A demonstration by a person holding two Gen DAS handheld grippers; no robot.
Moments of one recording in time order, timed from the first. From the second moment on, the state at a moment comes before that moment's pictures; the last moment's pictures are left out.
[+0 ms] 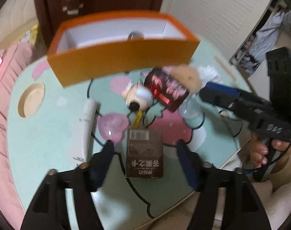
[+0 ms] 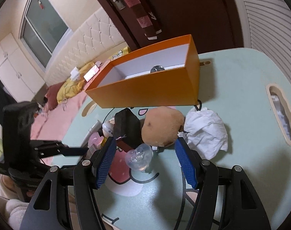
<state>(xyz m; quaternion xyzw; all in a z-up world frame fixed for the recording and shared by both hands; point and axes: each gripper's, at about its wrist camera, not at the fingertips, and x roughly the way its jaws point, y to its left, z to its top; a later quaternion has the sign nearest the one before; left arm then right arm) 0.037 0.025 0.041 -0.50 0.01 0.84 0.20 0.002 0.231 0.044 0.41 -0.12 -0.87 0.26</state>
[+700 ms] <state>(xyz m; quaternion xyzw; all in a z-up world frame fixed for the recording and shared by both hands) 0.031 -0.053 0.038 -0.39 -0.07 0.92 0.06 -0.164 0.139 0.091 0.53 0.05 -0.83 0.19</state>
